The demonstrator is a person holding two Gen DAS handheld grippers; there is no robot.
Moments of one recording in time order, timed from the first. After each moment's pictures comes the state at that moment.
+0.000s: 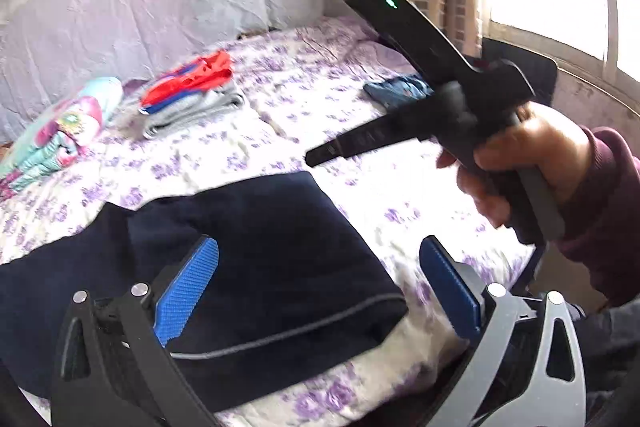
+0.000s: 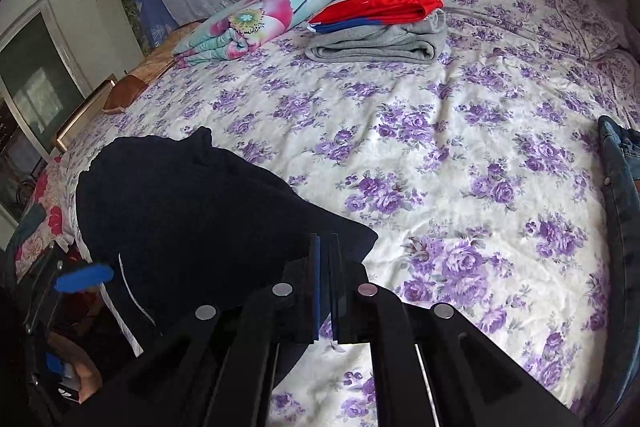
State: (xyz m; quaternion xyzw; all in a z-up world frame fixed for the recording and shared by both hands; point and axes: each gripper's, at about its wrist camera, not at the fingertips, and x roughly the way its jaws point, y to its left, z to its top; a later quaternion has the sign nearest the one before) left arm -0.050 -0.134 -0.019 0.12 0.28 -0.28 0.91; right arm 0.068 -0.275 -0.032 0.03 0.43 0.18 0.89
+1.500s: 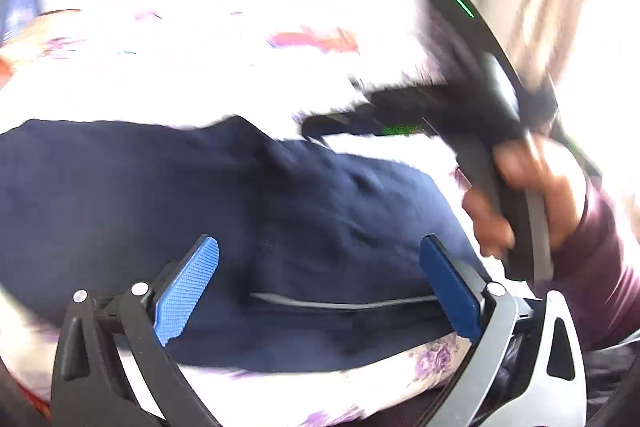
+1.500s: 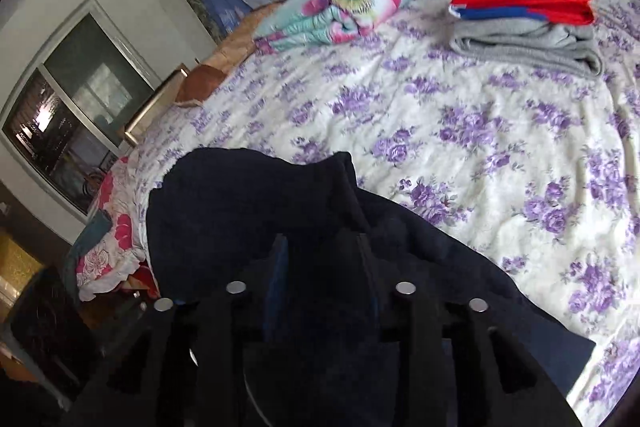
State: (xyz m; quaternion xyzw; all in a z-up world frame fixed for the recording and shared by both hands) left arm -0.031 0.030 -0.019 -0.09 0.33 -0.19 0.92; right arm 0.112 -0.144 -0.021 0.08 0.43 0.33 0.84
